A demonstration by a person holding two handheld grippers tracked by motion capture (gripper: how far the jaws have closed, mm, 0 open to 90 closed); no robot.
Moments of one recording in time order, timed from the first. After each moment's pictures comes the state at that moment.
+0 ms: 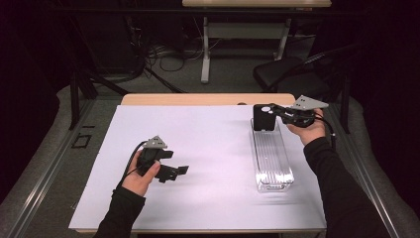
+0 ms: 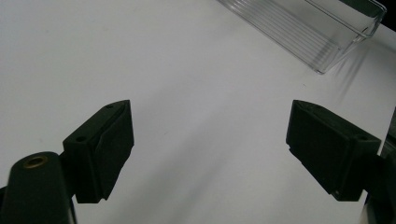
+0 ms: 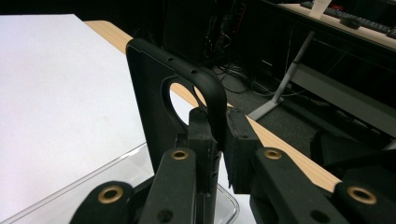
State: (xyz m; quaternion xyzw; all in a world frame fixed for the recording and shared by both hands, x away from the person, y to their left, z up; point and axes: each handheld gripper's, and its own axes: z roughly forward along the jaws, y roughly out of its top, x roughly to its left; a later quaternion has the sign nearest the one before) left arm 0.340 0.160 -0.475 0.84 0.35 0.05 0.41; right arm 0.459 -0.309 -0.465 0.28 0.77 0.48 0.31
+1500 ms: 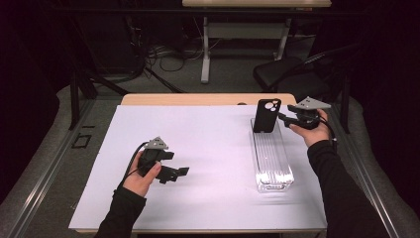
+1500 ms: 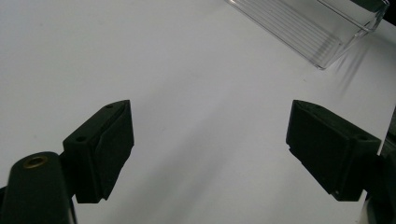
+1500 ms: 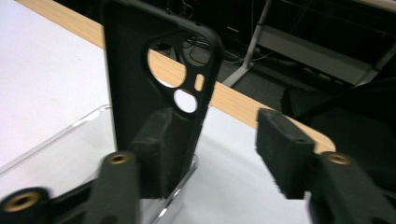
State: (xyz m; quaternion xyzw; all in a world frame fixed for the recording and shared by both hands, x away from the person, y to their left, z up) left arm 0.340 0.159 -0.479 0.84 0.35 0.04 0.41; right arm 0.458 -0.327 -0.476 0.39 0.74 0.44 0.32
